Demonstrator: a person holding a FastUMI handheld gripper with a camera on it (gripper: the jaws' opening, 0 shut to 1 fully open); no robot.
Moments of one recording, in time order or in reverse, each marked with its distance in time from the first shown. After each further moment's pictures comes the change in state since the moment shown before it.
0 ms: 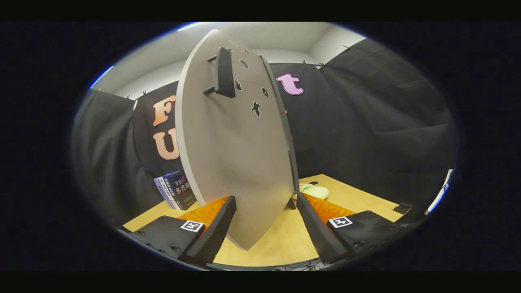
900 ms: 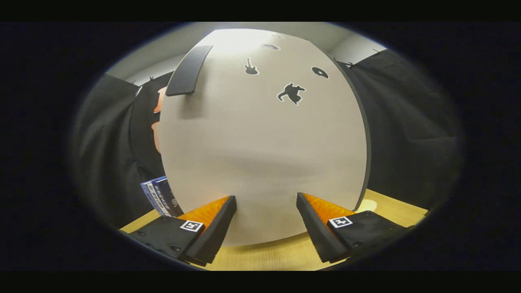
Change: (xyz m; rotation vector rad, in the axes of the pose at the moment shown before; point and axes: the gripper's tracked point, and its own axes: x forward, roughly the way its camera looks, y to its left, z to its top) arm 0.191 0.115 -0.004 -0.099 0.007 0.025
